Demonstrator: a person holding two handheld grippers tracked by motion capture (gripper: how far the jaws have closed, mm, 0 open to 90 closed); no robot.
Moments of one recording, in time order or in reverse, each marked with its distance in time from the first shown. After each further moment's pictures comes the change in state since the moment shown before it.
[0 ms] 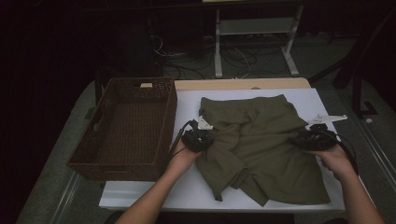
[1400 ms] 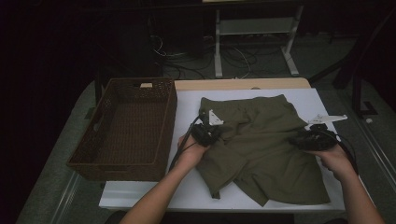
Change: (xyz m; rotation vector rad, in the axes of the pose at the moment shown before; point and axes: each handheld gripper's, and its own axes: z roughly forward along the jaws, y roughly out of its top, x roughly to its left) left arm -0.003 0.027 0.012 -0.023 0.066 0.076; right arm 0.001 0.000 0.000 -0.002 0.008 0.002
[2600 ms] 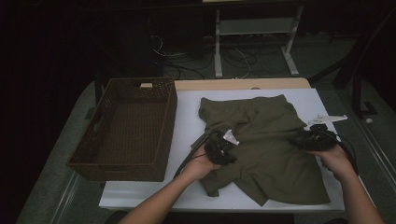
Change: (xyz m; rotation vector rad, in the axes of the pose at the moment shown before) left arm -0.054 -0.011 0.003 0.165 -0.389 0.100; right arm 0.000 -0.001 0.000 0.001 0.000 0.002
